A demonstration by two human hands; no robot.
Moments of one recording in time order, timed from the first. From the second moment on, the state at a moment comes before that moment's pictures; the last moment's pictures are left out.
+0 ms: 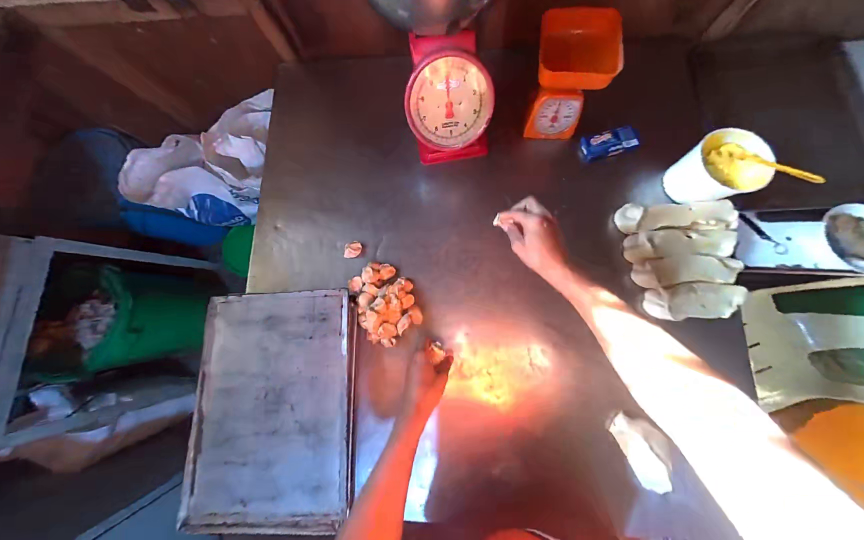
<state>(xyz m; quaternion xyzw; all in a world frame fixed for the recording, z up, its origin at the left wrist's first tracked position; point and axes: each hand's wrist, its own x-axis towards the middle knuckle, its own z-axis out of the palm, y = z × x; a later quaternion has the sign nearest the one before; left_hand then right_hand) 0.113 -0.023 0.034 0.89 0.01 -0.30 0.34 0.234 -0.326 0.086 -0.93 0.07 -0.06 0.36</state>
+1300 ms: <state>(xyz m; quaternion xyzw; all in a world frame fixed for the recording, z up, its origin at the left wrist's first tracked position) 0.201 -0.054 0.060 0.88 0.00 -0.31 0.37 0.208 -0.306 0.086 -0.91 0.10 0.02 0.40</state>
